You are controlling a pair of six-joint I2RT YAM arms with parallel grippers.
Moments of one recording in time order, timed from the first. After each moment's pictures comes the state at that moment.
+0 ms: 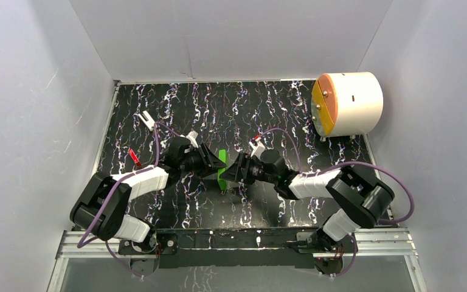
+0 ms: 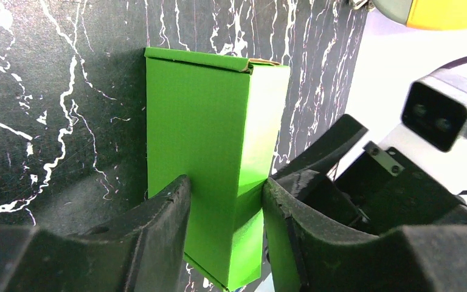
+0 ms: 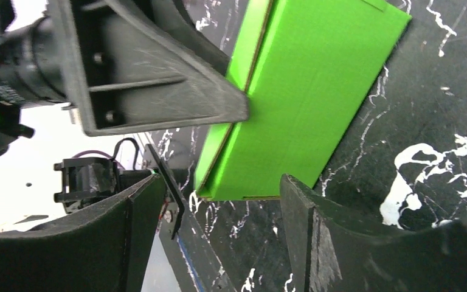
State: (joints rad) left arm -0.48 1.42 0.54 0.23 0.40 -0.99; right arm 0.84 1.51 0.50 0.67 -0.32 0.97
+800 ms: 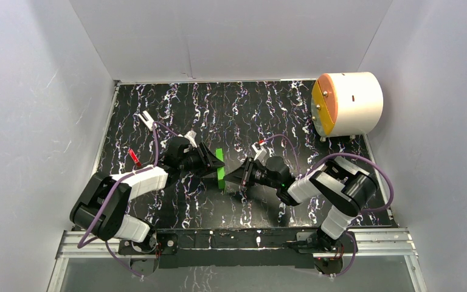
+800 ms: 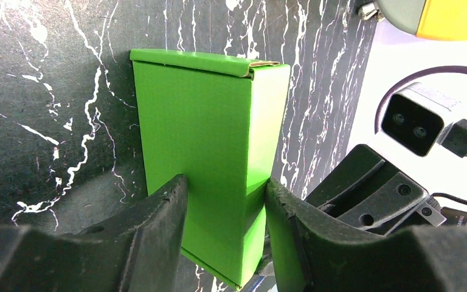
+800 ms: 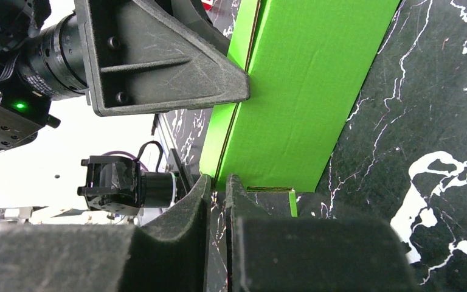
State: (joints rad) left arm -0.48 1.42 0.55 0.22 0.37 -0.97; right arm 0.83 1.68 0.39 1.06 -0.35 1.05
